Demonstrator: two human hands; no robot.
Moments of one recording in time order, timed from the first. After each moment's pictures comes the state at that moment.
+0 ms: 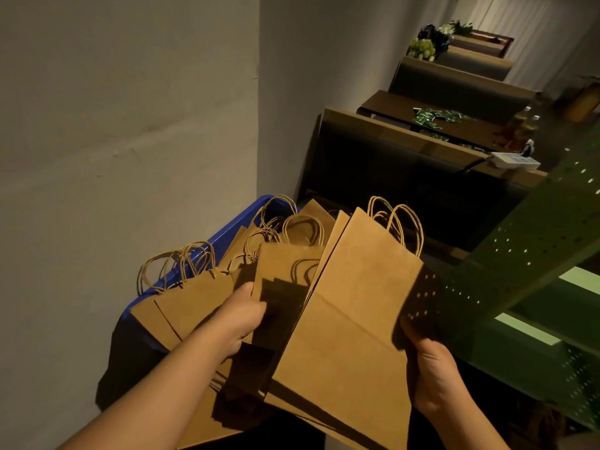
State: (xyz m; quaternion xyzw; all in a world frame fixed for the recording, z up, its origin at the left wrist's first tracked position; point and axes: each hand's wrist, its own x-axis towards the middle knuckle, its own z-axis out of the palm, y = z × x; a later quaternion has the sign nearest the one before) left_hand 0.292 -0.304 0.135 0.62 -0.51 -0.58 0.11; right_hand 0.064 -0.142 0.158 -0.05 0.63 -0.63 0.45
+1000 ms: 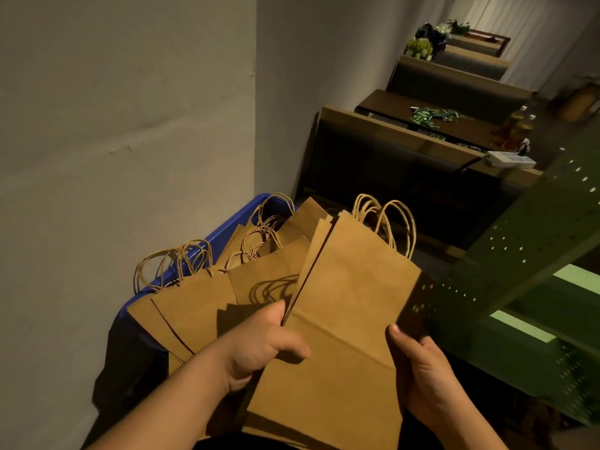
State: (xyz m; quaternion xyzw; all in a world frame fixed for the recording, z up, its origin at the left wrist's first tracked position) left_hand 0.297 -0.247 0.187 0.41 -0.53 -0.74 0.10; right_hand 0.073 -0.131 0.161 -0.07 0.66 -0.58 0.46
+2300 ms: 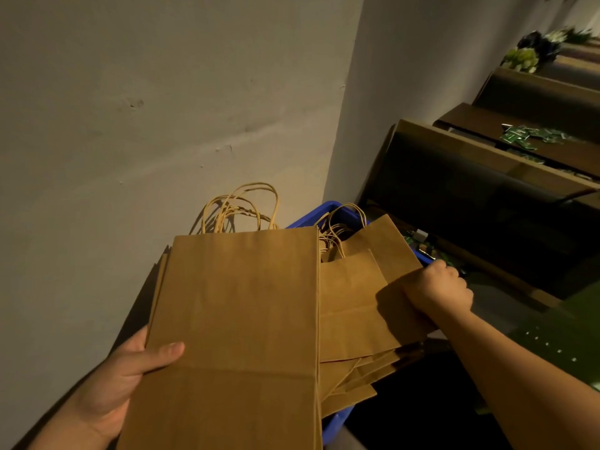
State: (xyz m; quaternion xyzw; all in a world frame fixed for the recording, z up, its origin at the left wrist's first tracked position) left_hand 0.486 -0.210 0.170 0.43 -0.22 -0.76 0.43; right_hand 0.043 -0.324 0.144 -0.38 0.92 -0.02 0.11
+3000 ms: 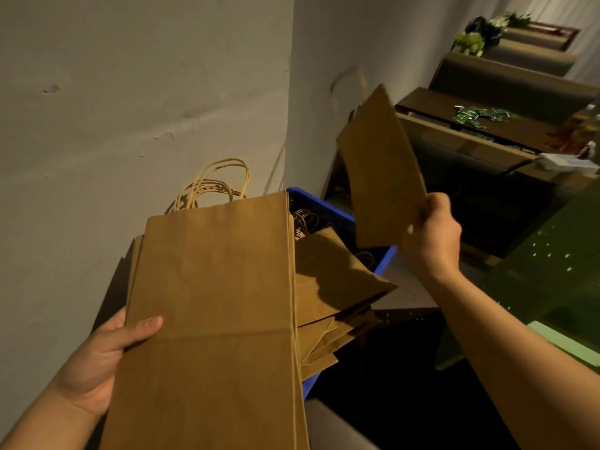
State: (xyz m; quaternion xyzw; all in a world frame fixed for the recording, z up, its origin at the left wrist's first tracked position) left_hand 0.456 -0.222 0.172 0.37 -0.26 -0.77 0.44; right_hand 0.032 -0.271 0.219 -0.44 0.77 -0.45 0.07
